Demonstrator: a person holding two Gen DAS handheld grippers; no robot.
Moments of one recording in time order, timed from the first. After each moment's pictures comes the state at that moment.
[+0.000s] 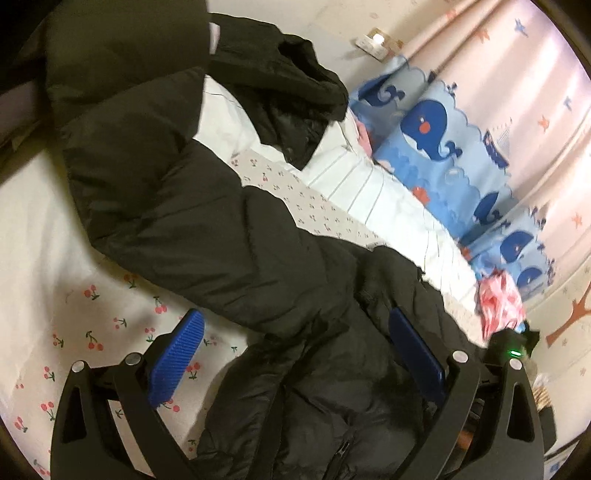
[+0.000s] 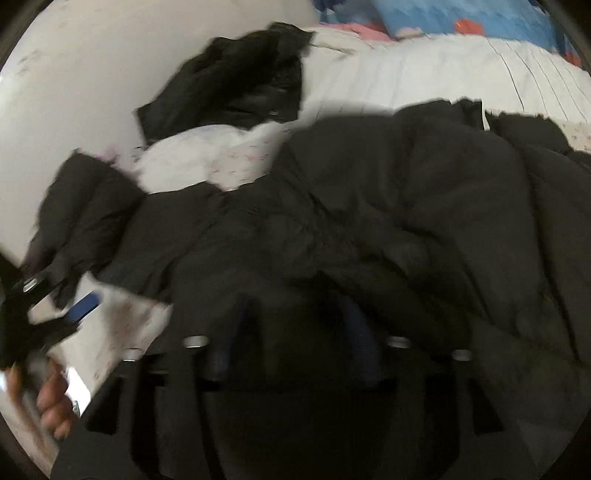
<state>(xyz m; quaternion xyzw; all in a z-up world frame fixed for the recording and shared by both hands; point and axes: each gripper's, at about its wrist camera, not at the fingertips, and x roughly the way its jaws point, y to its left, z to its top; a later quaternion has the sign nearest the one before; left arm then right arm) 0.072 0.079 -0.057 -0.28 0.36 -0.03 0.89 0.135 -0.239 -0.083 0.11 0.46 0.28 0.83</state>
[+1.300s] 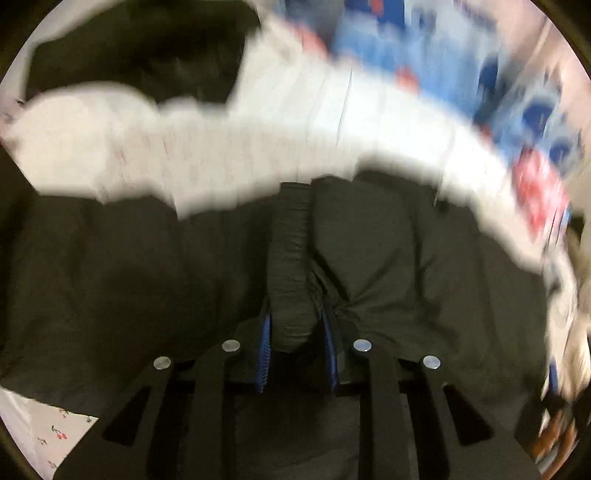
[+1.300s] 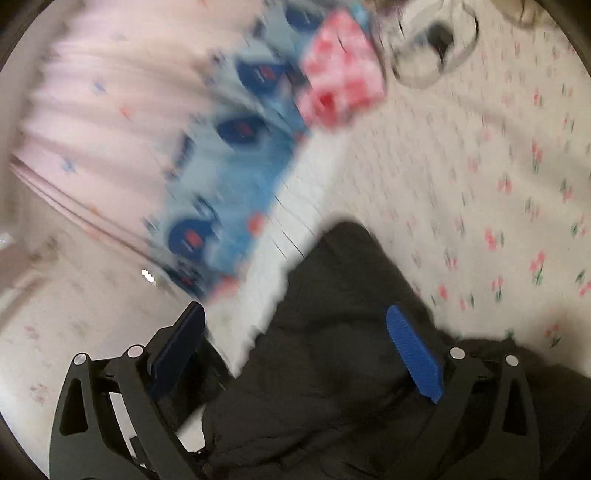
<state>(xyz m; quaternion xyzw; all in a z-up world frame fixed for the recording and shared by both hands) 0.196 -0.033 -0.096 -0.08 0.53 -0.07 0.84 0.004 -0.518 -0.102 0.52 0.23 -0.06 0.82</state>
